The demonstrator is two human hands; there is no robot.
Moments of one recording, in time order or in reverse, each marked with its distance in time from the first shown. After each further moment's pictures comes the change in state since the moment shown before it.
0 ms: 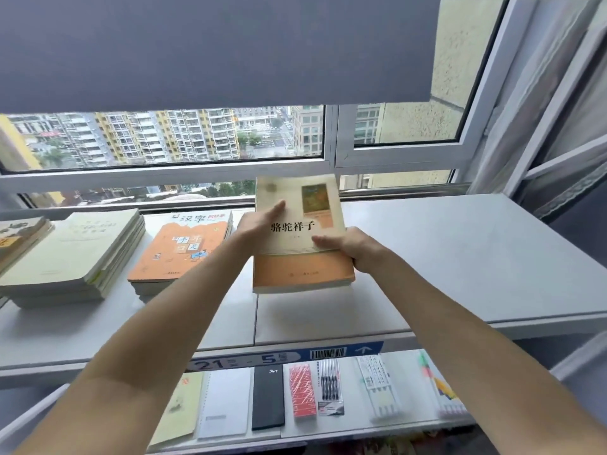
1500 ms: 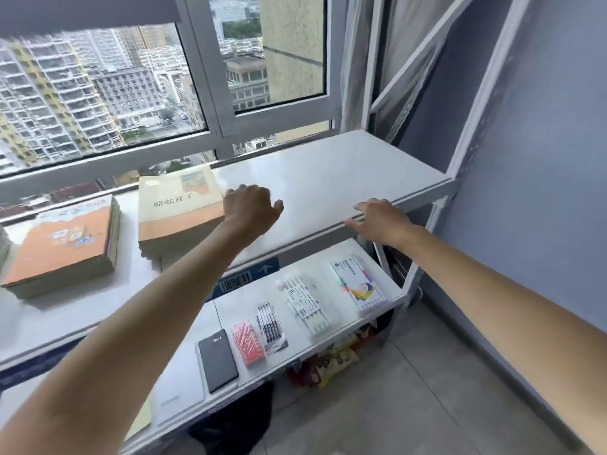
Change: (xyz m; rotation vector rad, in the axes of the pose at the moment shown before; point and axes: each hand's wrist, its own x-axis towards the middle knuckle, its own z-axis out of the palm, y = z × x) left_hand -0.146 -0.018 0.153 1.374 0.003 0.865; right_hand -0.230 0.073 -0.138 -1.276 0.565 0.194
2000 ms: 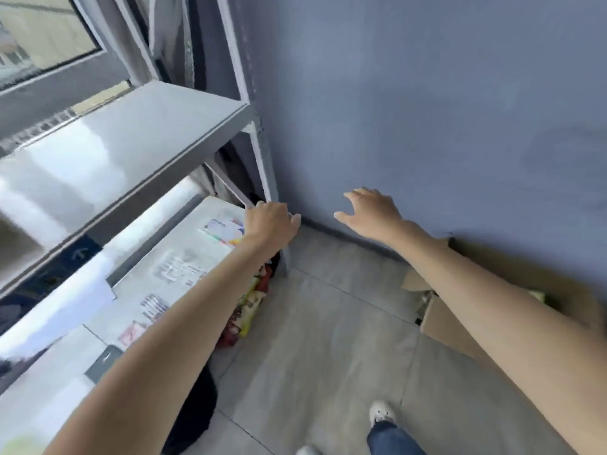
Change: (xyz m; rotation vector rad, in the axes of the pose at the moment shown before) left_hand -0.186 0.295 0.026 -0.142 -0.238 0.621; right_hand -0.291 0.185 0.048 0.077 0.060 0.529
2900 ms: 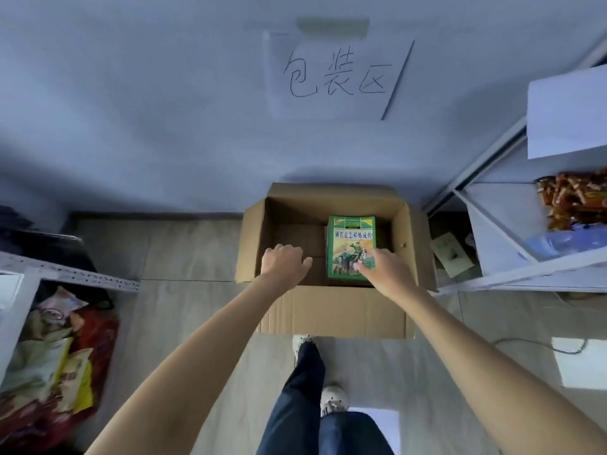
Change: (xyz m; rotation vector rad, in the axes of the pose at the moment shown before) left_hand 0.092 0.566 0.260 -0.046 -0.507 0.493; right_hand -0.133 0.584 0.169 0.333 -0.241 0.718
